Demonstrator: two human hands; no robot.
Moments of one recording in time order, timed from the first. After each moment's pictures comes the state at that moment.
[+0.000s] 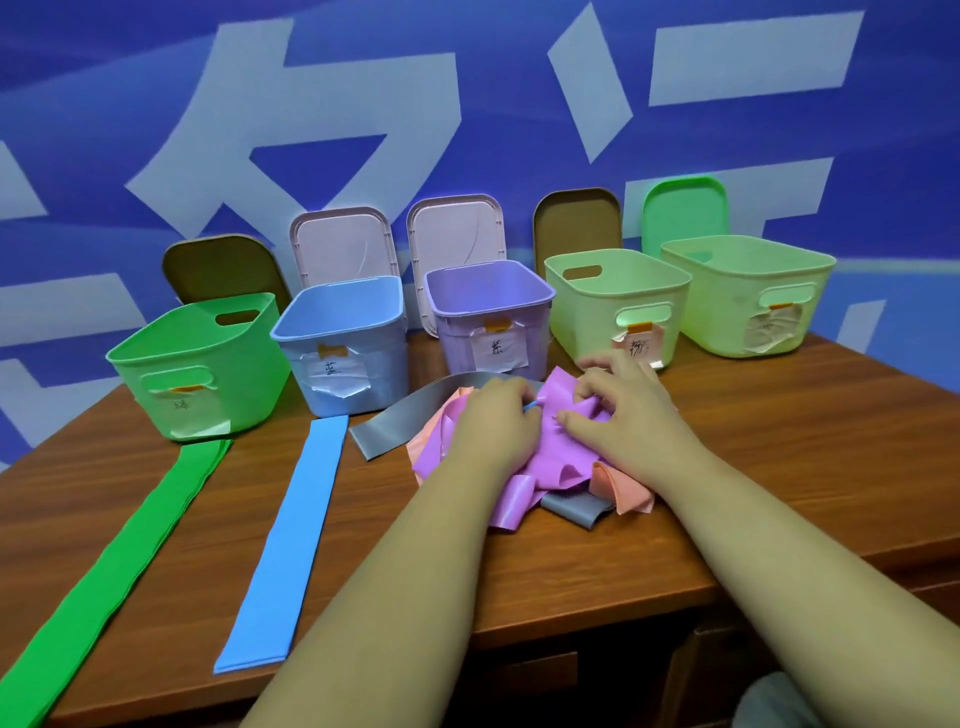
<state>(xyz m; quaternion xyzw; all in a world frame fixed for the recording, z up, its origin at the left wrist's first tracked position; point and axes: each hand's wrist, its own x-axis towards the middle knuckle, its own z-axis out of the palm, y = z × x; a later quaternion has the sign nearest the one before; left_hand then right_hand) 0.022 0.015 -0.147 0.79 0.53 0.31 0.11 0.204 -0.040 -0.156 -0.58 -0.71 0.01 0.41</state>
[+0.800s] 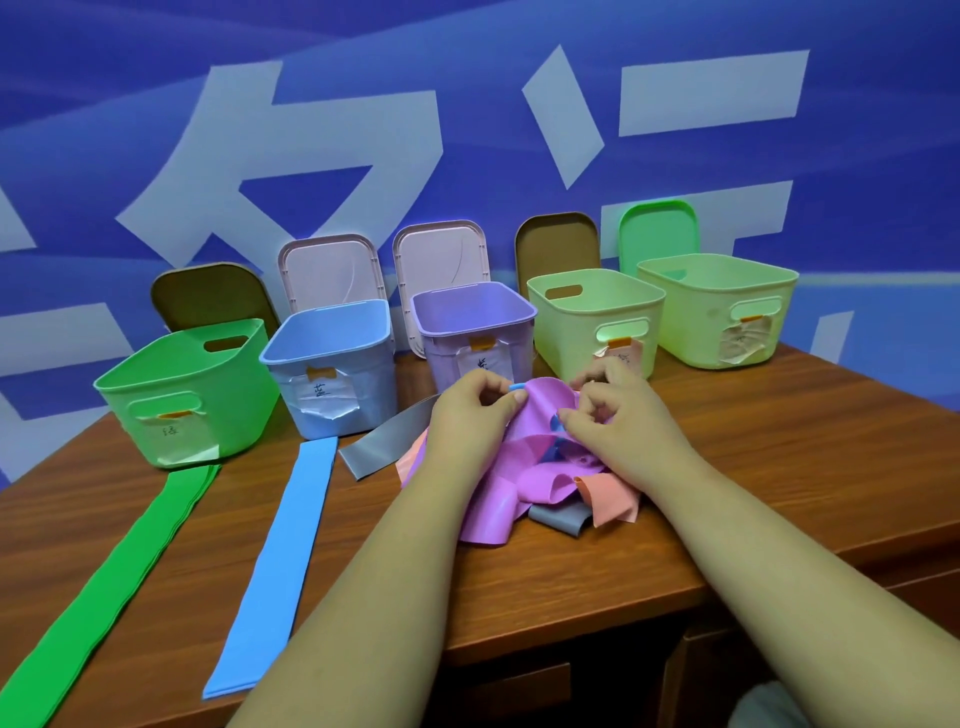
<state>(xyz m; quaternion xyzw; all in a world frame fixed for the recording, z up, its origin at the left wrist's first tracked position) 0.008 0.004 -0.130 0.68 0.46 0.48 0.29 0.207 -0.054 -0.142 -0.54 -0.69 0.06 0.48</state>
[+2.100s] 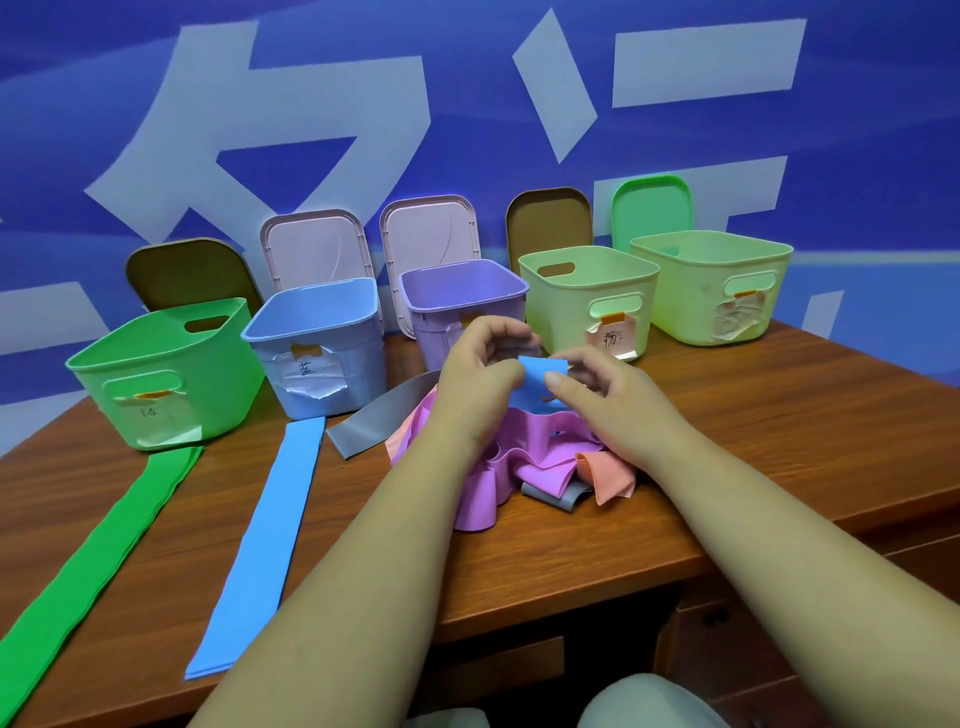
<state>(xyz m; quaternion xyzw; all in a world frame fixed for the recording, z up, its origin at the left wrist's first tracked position) 0.024 -0.023 -0.109 0.65 0.31 0.54 0.43 0.199 -0.063 -0.139 -0.52 -0.63 0.24 0.52</state>
